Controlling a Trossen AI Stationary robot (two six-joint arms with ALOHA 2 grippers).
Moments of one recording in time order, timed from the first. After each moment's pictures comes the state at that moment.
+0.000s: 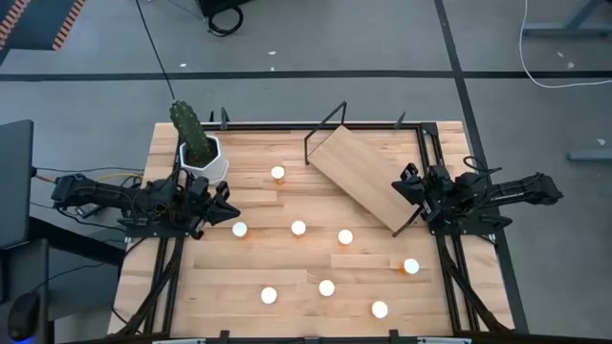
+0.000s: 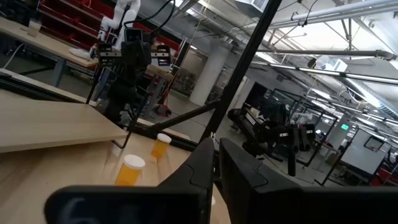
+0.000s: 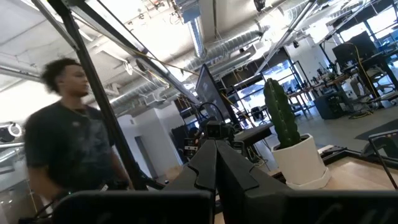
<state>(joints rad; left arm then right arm) -0.11 0.39 0.07 0.52 0.09 -0.48 0.10 0.19 0.01 0.61 0.15 0.40</state>
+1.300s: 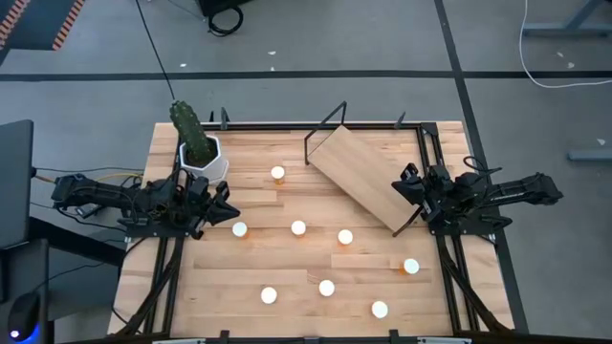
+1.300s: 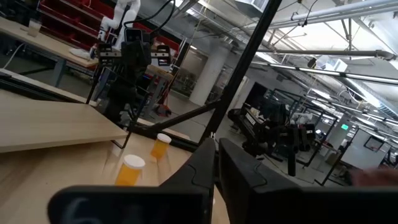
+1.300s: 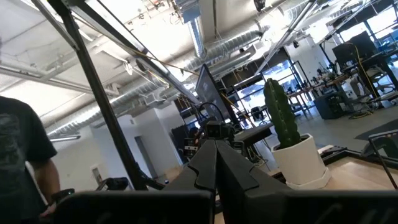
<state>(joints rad) -0.11 0.39 0.07 0.52 0.09 -0.48 0.10 0.19 0.01 0.61 0.15 0.40</state>
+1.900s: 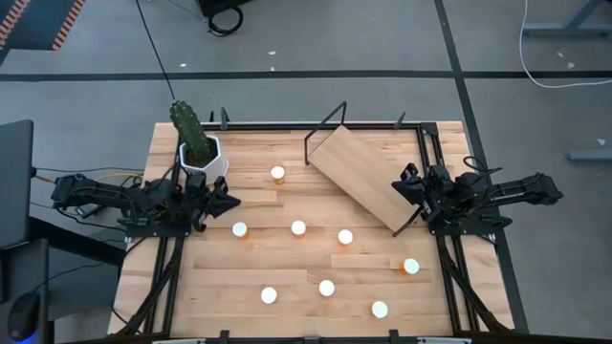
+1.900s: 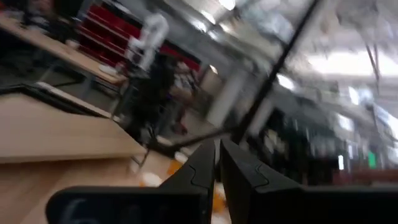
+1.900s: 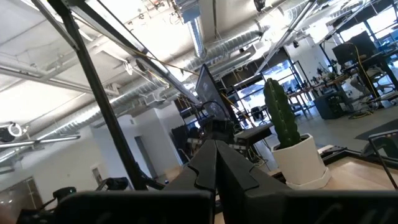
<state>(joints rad) -0.11 0.39 0.07 0.60 -0.09 -0.57 0.10 0.19 0.01 0.61 0.15 0.40</state>
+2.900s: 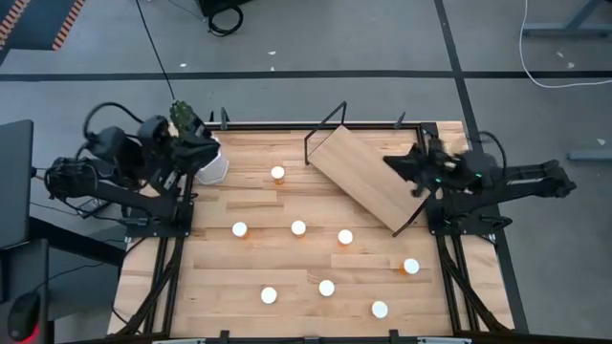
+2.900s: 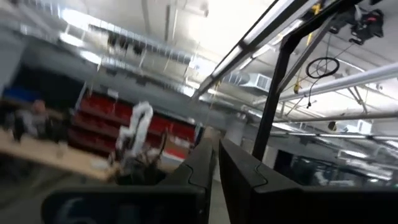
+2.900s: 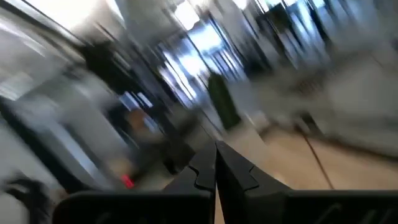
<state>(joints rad) -0.11 0.81 1.07 0.26 -0.10 -0.28 0.07 0.56 0.59 0.04 0.37 0.54</state>
